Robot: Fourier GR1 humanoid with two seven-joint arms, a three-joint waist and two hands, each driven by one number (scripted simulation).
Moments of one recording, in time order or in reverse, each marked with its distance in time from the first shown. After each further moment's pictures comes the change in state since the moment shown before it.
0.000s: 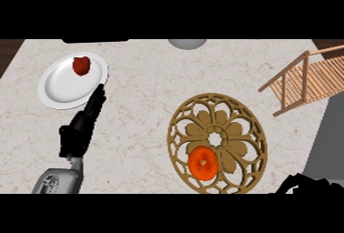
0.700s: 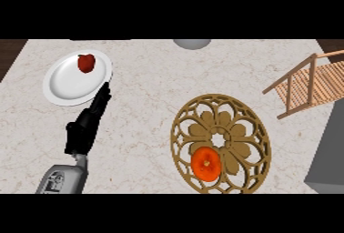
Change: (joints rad) left arm -0.028 -0.016 -0.010 0.023 -0.013 -0.007 0.004; right arm 0.034 -0.139 -0.718 -0.143 -0.726 0.061 0.077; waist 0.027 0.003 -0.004
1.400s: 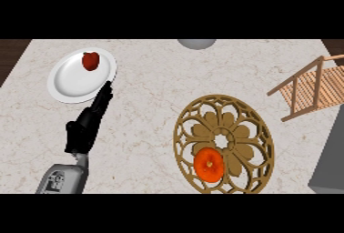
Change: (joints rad) left arm -0.005 -0.008 0.002 -0.018 0.001 -0.025 0.013; right arm -0.330 -0.350 -0.270 0.271 -0.178 -0.114 0.300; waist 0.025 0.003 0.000
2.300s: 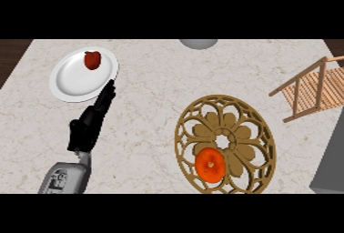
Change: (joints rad) left arm -0.014 -0.018 0.004 0.002 -0.019 -0.014 0.009; right arm -0.377 -0.224 0.235 0.451 0.289 -0.150 -0.136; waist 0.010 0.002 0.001
